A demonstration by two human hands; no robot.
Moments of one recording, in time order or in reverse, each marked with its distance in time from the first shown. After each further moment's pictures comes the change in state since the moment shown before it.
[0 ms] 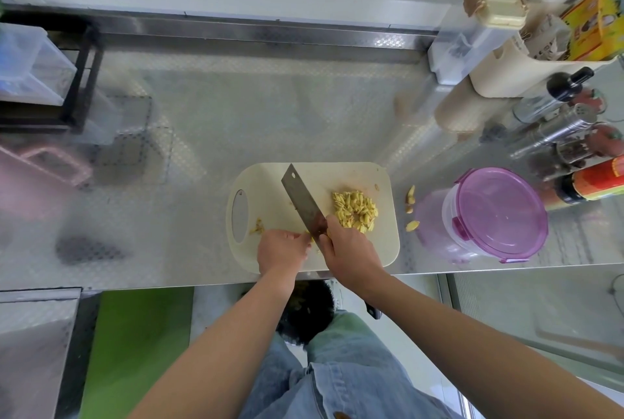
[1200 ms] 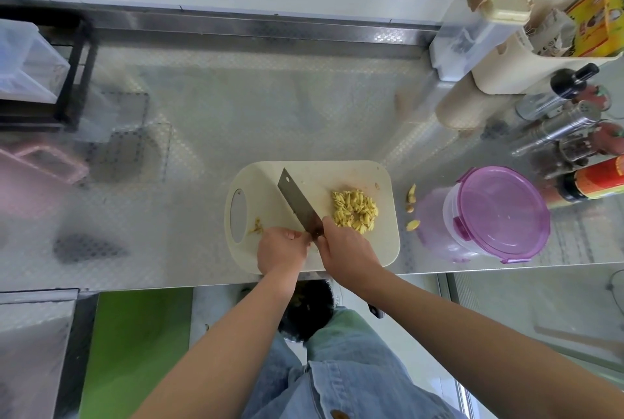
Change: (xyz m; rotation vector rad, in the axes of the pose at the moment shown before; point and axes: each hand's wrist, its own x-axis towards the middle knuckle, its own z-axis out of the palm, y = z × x) left_hand 0.013 -0.009 0.008 0.102 0.059 0.104; right_hand 0.008 0.000 0.003 -0.035 -0.067 0.000
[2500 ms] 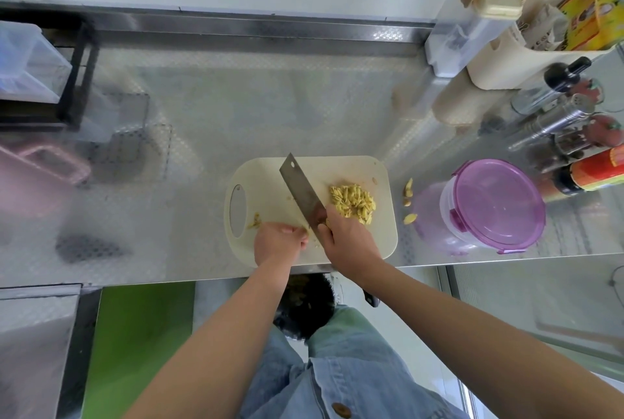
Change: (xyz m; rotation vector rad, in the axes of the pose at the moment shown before) left_hand -0.003 0.003 -0.011 -0.071 -0.105 -0.011; right_hand -0.004 0.005 -0.001 0.080 0.114 -0.015
